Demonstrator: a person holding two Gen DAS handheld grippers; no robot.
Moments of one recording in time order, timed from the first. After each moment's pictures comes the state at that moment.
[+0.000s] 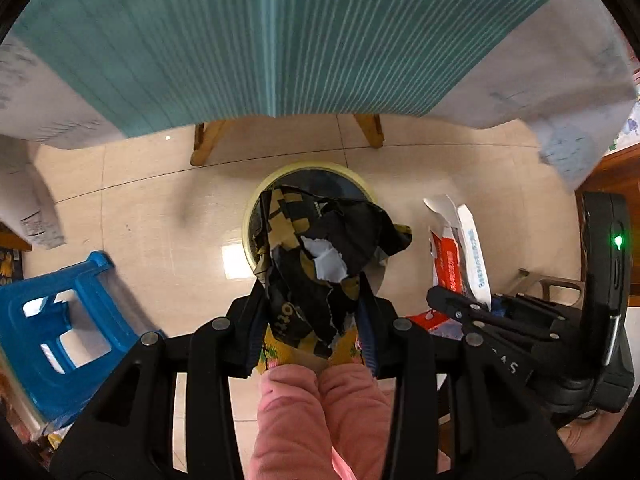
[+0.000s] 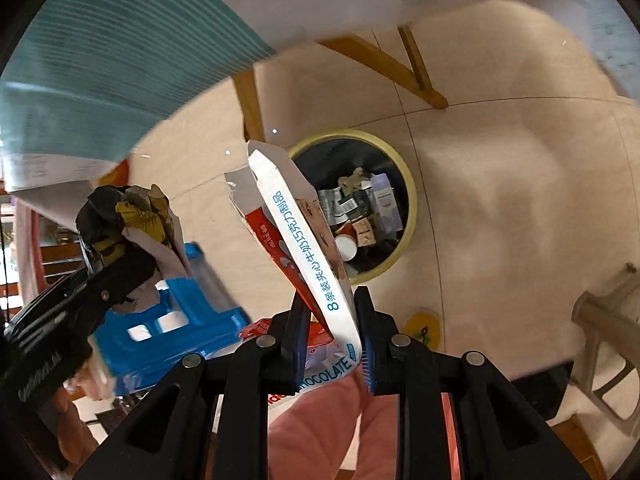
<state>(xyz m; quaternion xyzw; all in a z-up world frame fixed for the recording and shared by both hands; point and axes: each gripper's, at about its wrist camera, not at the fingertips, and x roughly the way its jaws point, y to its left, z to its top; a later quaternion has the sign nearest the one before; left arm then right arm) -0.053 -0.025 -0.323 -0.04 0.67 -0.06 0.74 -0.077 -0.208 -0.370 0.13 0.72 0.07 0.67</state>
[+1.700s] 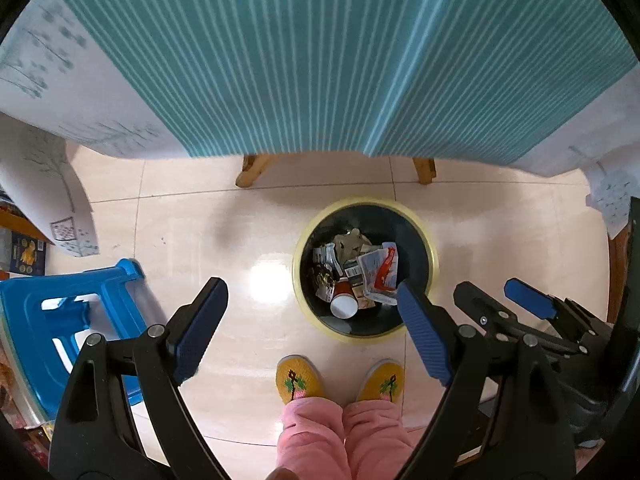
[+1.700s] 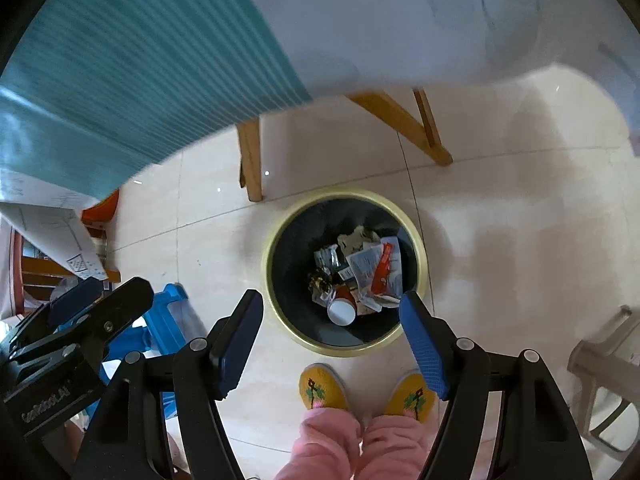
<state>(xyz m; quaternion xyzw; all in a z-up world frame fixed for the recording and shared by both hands) -0.036 0.013 -0.321 -0.03 0.63 0.02 0.78 -0.053 -0.166 -0.349 0.10 0.65 0.07 0.75</state>
